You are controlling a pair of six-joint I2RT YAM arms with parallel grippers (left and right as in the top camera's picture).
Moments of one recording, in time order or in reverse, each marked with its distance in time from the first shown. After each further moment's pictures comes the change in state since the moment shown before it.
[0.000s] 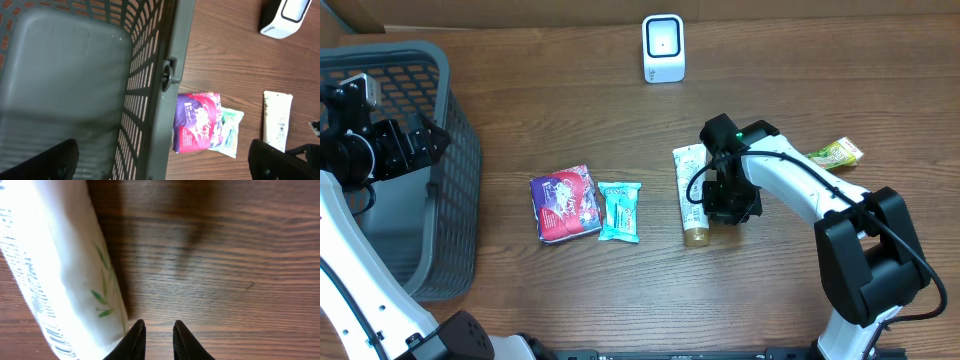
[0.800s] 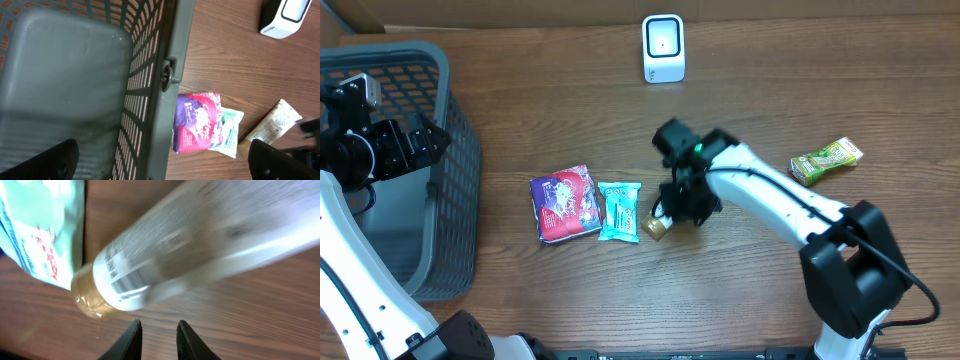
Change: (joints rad) left arm 0.000 0.000 0.000 0.000 0.000 0.000; right arm 0.171 0.000 0.152 0.023 -0.007 0.008
